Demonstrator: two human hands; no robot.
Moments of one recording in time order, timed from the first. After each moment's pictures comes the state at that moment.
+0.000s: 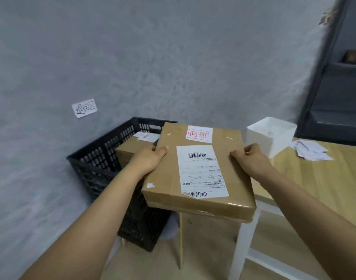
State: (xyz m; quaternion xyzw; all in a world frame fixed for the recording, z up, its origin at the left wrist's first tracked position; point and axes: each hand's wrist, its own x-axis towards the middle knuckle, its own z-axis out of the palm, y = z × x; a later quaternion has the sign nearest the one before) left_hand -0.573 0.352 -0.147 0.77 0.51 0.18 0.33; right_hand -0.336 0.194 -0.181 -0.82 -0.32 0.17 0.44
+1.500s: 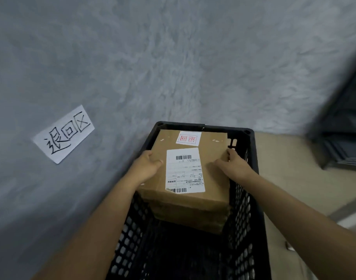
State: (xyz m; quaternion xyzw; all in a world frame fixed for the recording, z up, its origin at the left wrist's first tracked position) left_hand -0.579 0.910 -0.277 0.76 0.50 0.07 0.41; right_hand -0.389 0.720 -0.287 -0.83 -0.25 0.31 0.40
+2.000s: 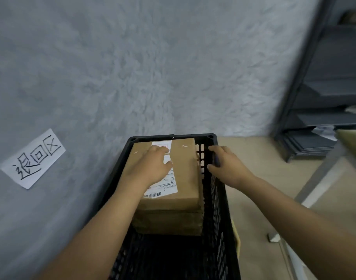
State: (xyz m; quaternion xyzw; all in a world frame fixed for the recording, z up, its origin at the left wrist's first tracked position) left_hand -0.519 0.820 -0.212 0.95 0.27 0.05 0.17; right_hand -0.388 0.633 -0.233 -0.87 -0.38 0.09 0.31
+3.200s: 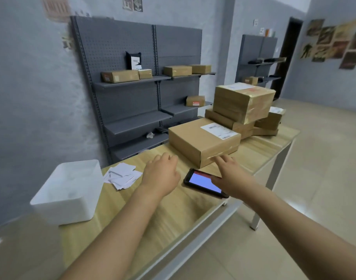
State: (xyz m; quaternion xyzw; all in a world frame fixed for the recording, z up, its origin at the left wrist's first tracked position) left_hand -0.132 0.117 -0.180 0.97 -0.19 0.13 0.05; right_hand -0.170 -0.089 -0.178 -0.99 -0.03 -0.08 0.12
